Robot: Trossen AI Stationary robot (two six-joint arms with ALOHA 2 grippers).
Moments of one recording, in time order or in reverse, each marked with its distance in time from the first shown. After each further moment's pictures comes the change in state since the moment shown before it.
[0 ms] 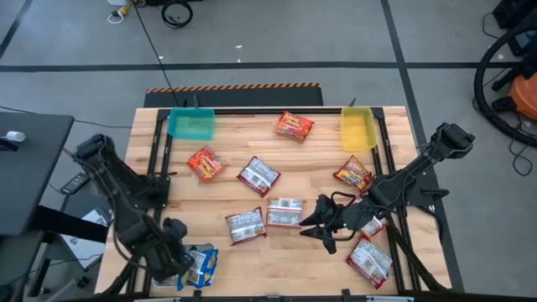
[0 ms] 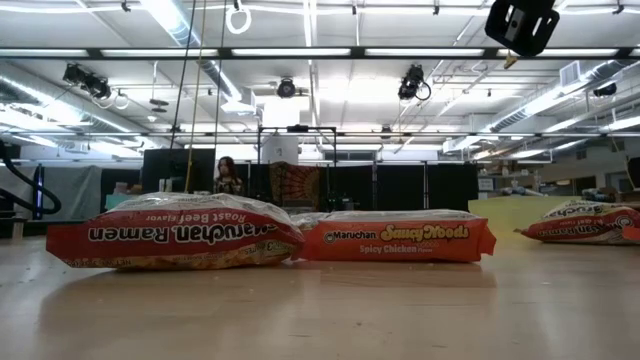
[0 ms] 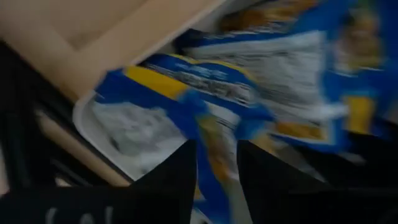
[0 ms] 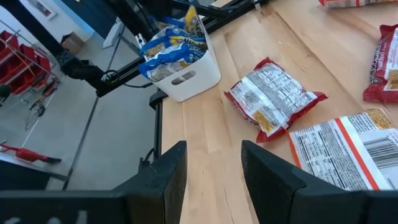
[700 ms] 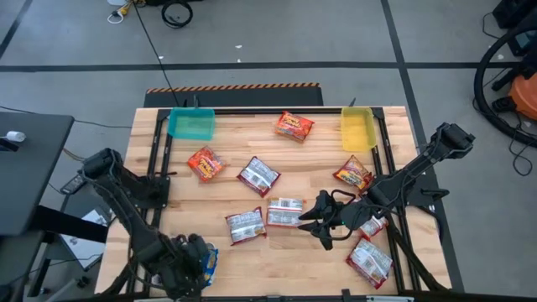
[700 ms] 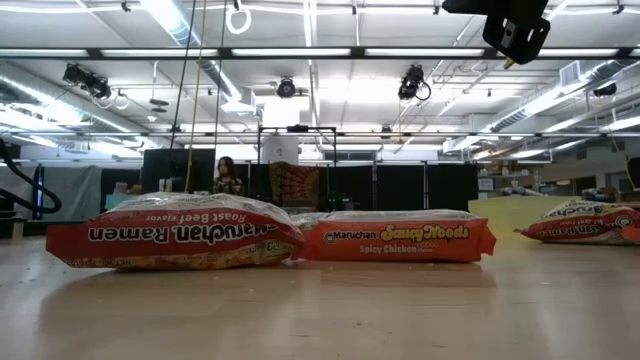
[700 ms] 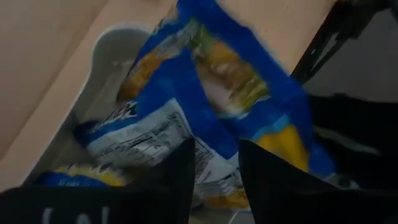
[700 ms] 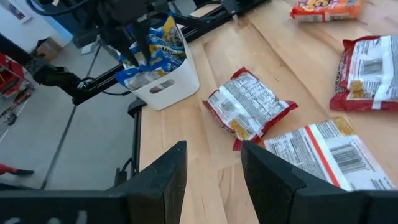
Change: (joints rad) left arm 0.013 0.195 0.017 0.242 -0.219 0.422; right arm -0.009 0.000 0.000 -0.031 0.073 -0.010
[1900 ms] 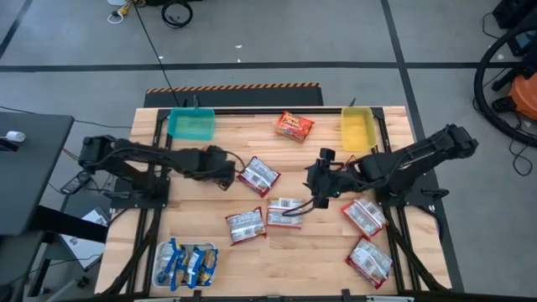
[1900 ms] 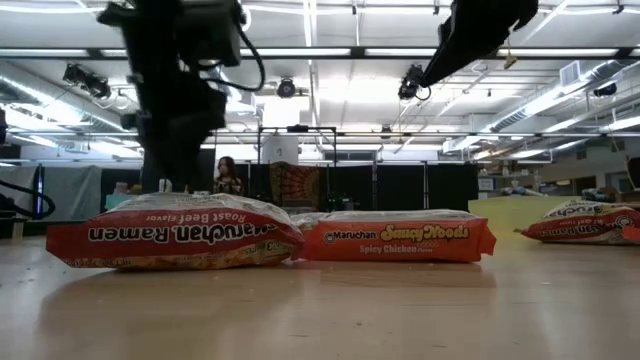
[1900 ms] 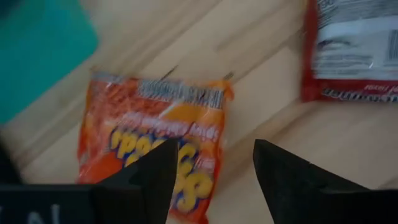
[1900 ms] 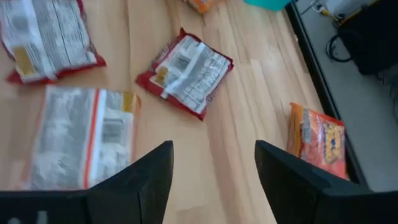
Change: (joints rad) left arm 0.995 -0.142 -0.301 -0.043 -0.250 0.727; right arm -0.317 -0.015 0.234 -0.672 0.090 -0.622
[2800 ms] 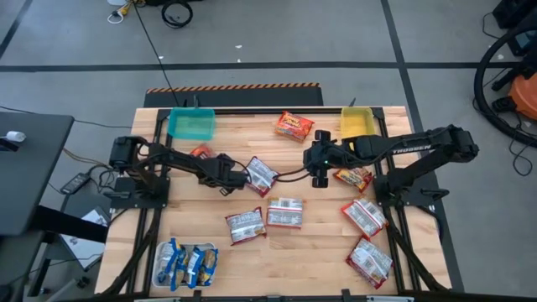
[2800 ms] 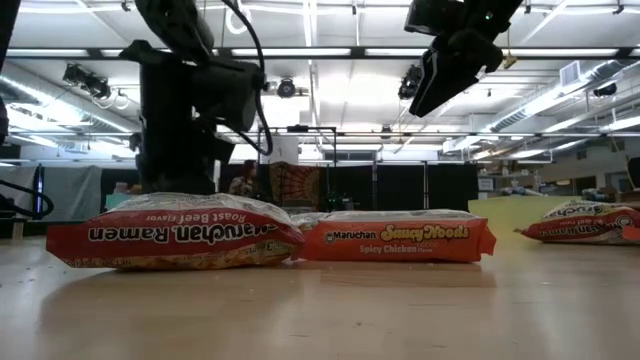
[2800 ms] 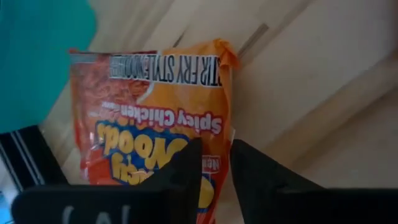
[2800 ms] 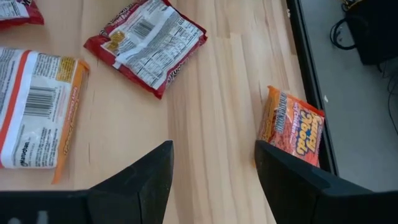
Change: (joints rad) left arm -0.031 0.274 0.044 -0.065 -0.070 0.043; right arm -0.262 0.000 -0.001 -0.008 -0.170 -0.261
